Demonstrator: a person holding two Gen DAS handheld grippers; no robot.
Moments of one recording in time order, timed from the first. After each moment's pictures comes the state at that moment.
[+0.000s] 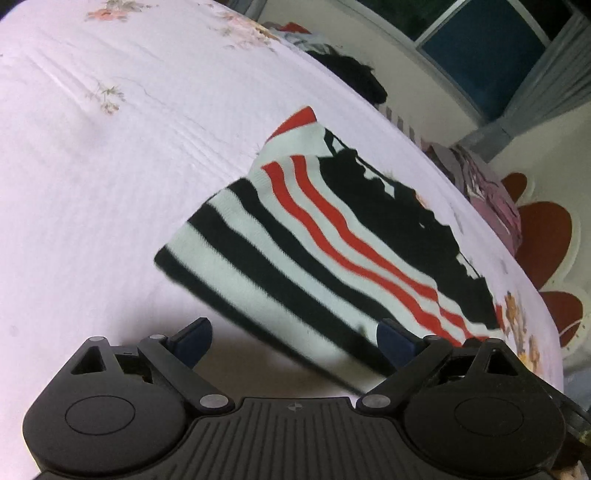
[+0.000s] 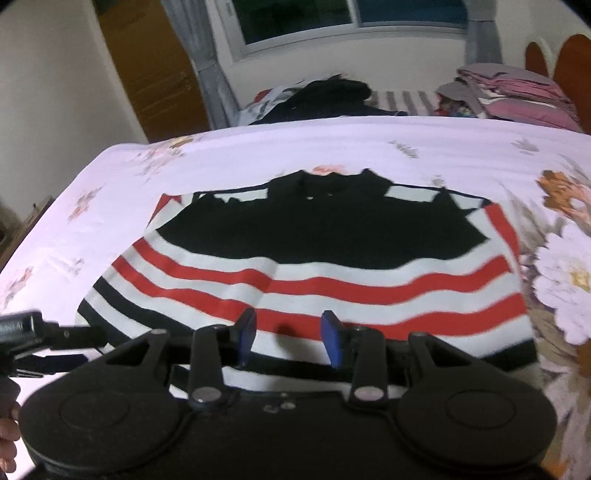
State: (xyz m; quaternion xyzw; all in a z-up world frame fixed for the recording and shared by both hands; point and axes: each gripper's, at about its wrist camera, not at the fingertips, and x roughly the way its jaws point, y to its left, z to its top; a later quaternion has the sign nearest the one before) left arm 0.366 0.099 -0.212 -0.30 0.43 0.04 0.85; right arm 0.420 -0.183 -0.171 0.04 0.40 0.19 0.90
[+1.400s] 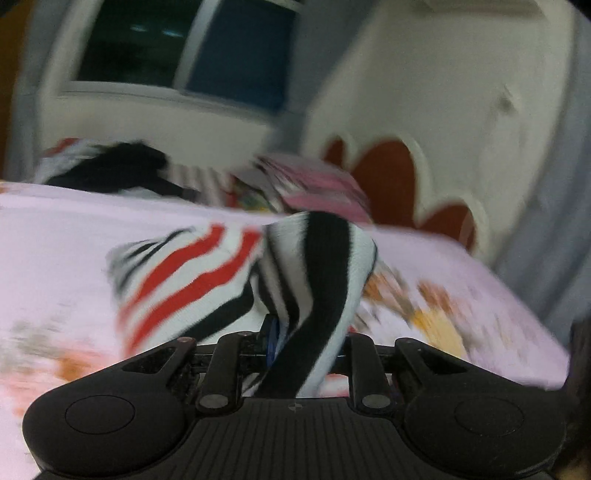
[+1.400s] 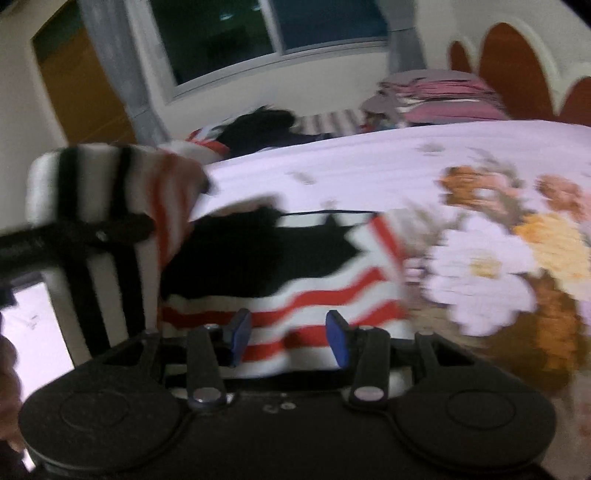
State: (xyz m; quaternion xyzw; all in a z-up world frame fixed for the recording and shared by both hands) left arm 0.440 -0.095 -0.138 -0.09 0.29 -0.23 0.93; right arm 0.396 -0.290 -0.155 0.09 0.36 0.06 0.93
